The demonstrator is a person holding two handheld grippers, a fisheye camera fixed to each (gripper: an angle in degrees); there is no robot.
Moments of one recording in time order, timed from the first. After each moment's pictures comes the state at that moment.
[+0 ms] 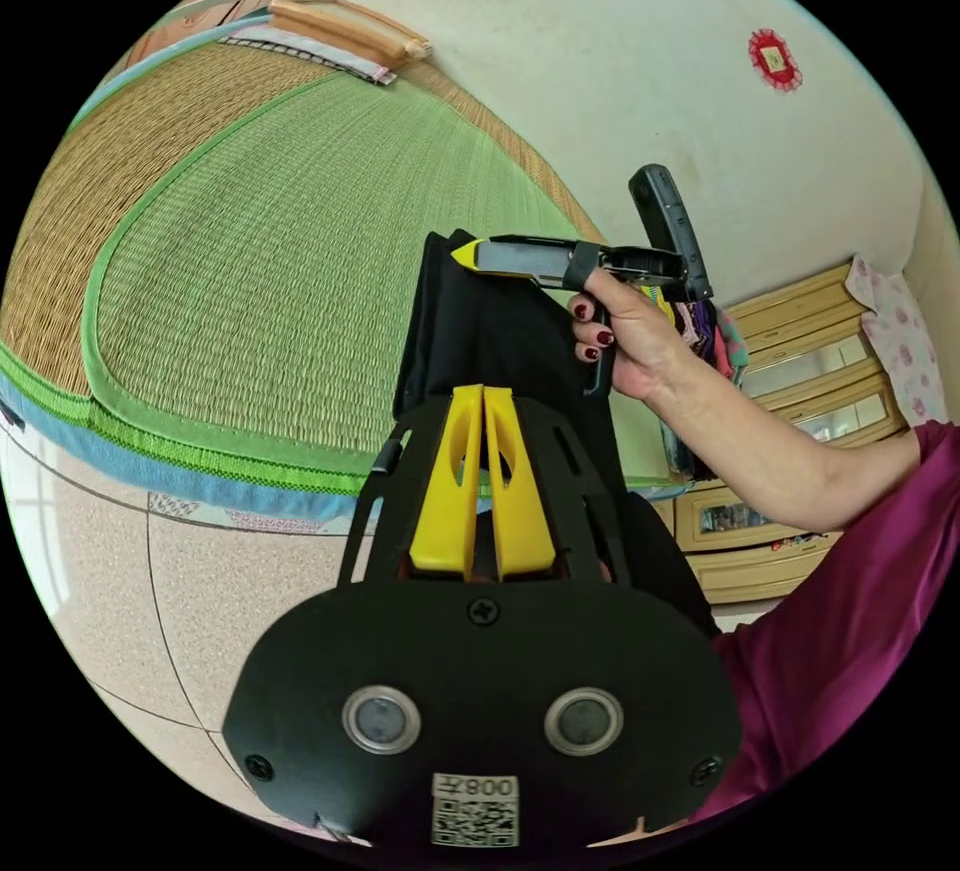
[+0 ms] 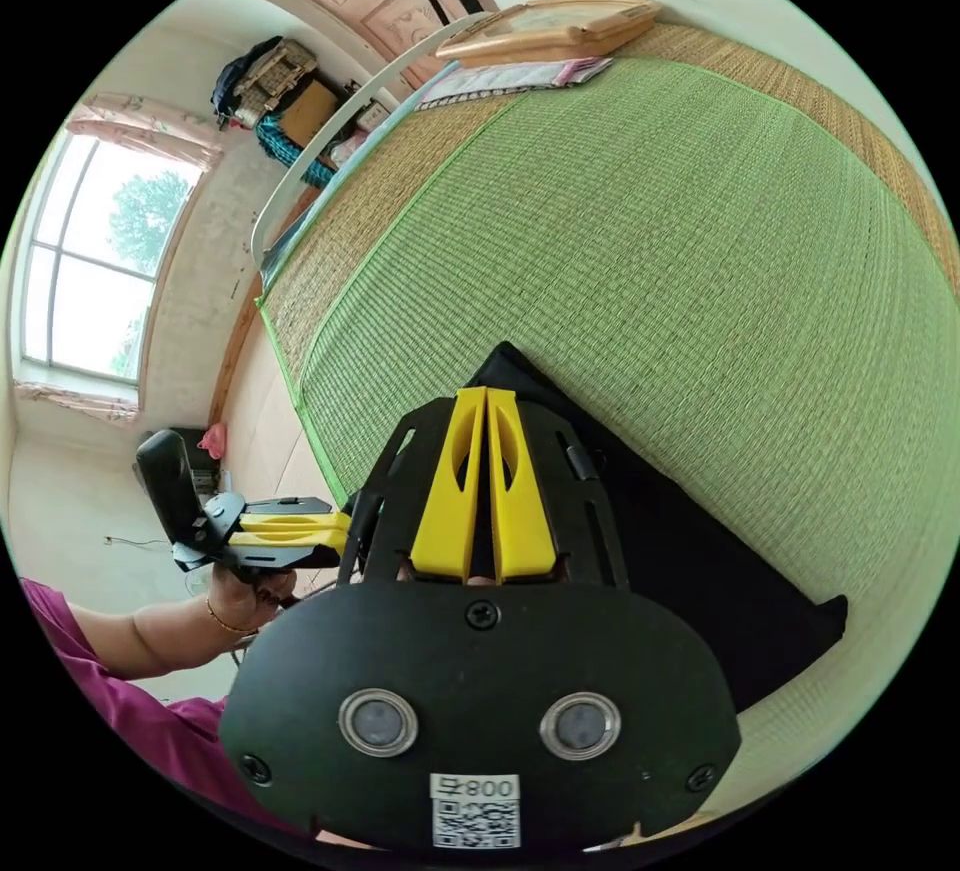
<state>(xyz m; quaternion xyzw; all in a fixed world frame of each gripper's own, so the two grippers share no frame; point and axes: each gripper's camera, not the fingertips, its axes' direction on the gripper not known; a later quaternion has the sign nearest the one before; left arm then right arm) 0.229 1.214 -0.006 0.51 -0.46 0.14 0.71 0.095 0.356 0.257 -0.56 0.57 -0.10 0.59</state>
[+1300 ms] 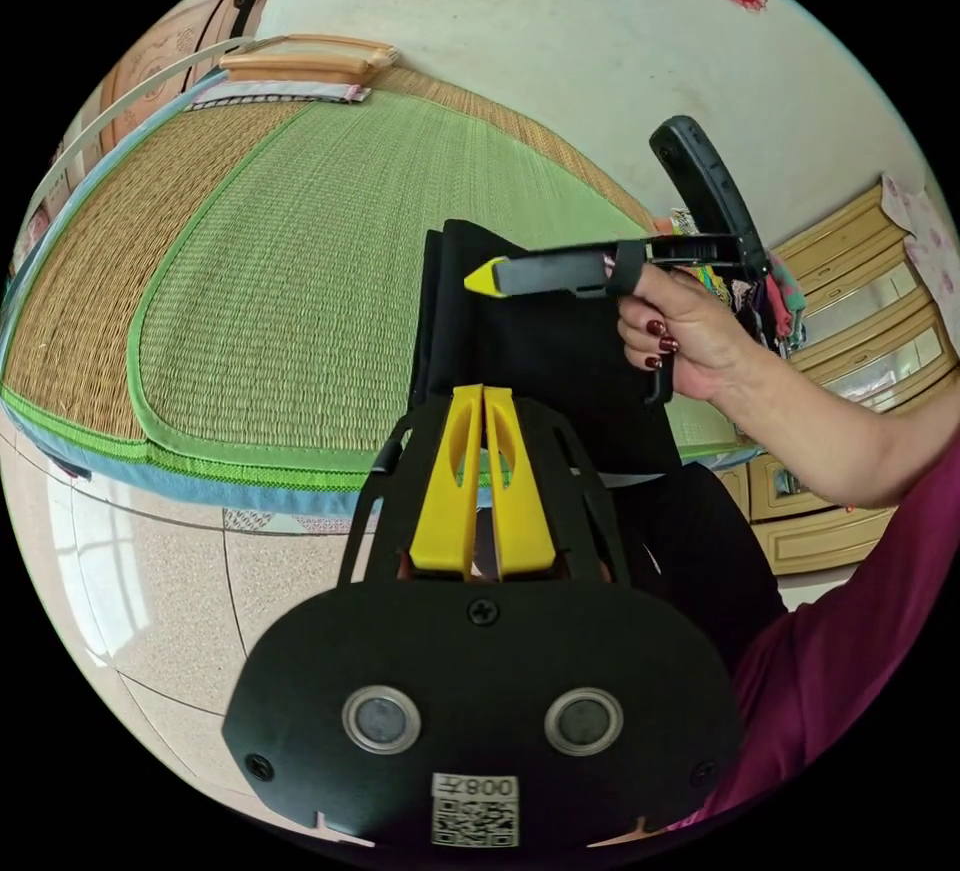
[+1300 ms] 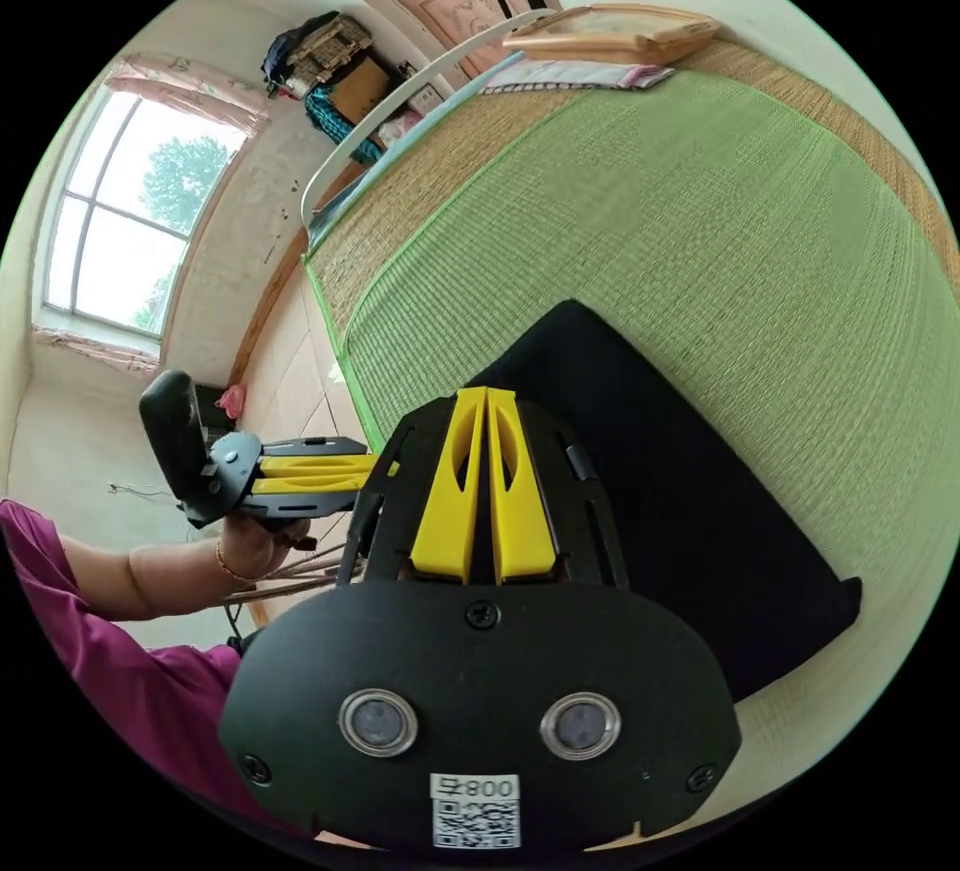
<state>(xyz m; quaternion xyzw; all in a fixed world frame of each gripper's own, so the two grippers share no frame) 0.307 1.203 0.068 0.48 -0.57 0.12 0.66 0.022 0.406 0.241 -0.61 0.53 -0.10 0.59</state>
